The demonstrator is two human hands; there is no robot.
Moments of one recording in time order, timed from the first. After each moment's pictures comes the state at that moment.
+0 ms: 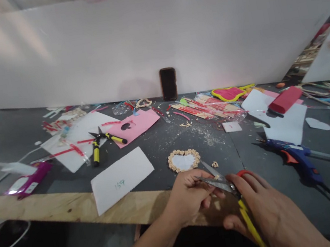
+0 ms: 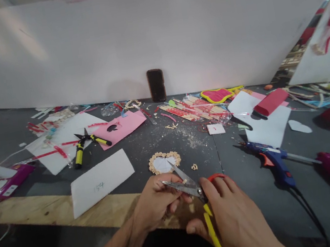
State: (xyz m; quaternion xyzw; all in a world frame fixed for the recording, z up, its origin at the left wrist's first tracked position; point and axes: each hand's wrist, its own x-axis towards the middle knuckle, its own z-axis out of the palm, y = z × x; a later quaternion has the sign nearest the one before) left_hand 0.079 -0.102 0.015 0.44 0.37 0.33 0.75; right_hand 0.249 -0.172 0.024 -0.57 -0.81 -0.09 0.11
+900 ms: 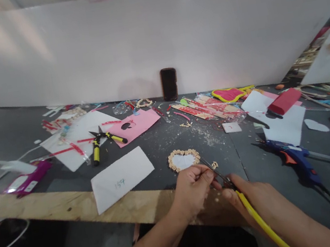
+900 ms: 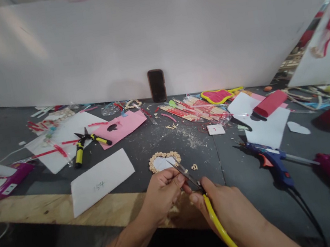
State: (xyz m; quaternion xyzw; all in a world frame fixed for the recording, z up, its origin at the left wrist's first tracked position) left_hand 0.093 -0.097 -0.003 0.43 0.39 0.38 0.72; right_hand 0.249 -0.153 0.022 -0.63 -0.76 0.12 0.08
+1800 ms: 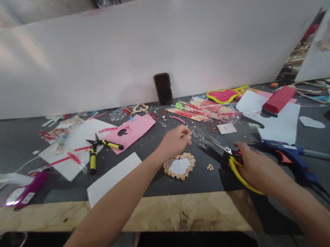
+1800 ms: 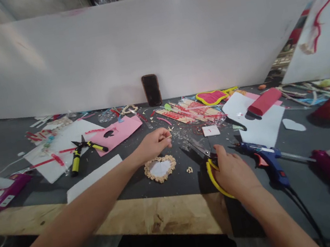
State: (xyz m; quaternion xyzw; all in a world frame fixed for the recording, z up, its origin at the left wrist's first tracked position) left_hand 0.088 0.023 0.029 0.82 0.43 0.20 0.32; right_hand 0.302 -0.103 0.007 -0.76 -0.65 0.03 0.05
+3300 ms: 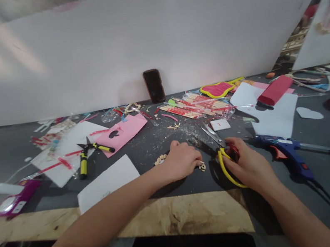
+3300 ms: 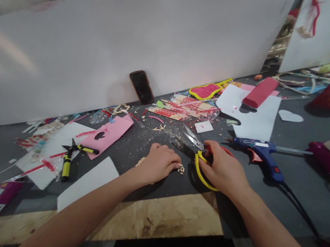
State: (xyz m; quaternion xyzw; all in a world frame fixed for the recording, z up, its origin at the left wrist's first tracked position) left_hand 0.121 -0.011 0.007 0.95 0.29 0.00 0.12; right_hand 0.308 -0.101 -0.008 -0.78 -0.59 0.11 0.19
